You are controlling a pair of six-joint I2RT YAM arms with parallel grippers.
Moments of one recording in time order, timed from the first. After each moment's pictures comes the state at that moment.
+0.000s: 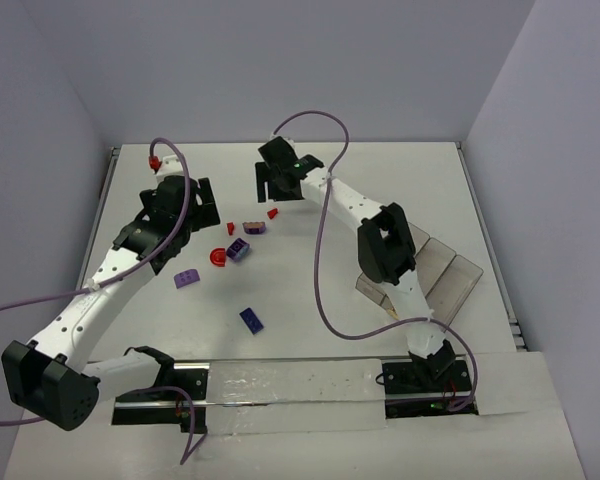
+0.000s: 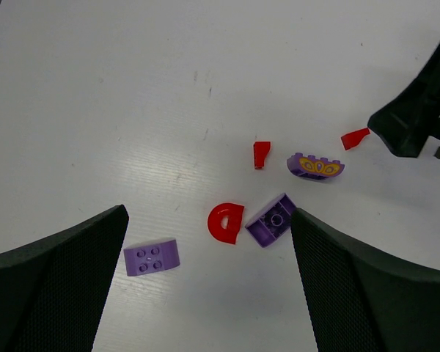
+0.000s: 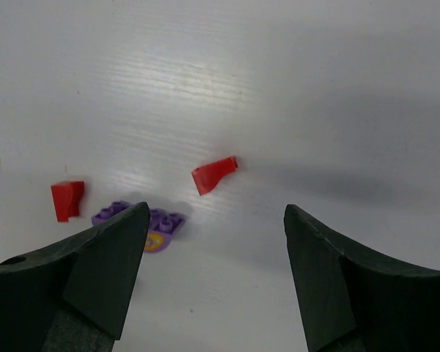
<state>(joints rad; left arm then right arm) -0.46 1.16 1.07 -0.54 -0.51 -0.41 0.66 2.34 2.15 -0.69 0.19 0.47</state>
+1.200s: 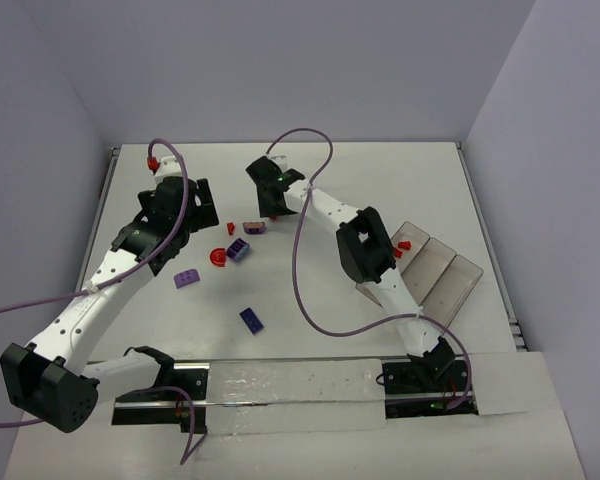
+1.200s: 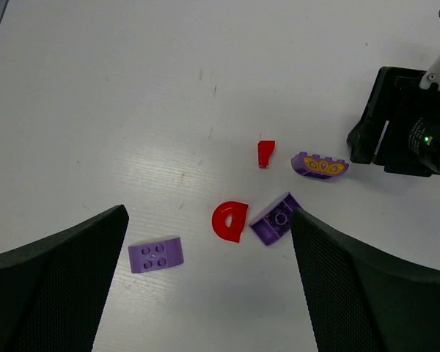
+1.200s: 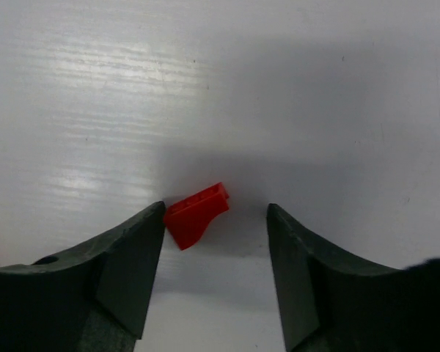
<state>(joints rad) -0.46 1.14 1.07 -0.55 -0.52 -0.41 0.70 2.56 2.30 -0.77 0.34 0.51</state>
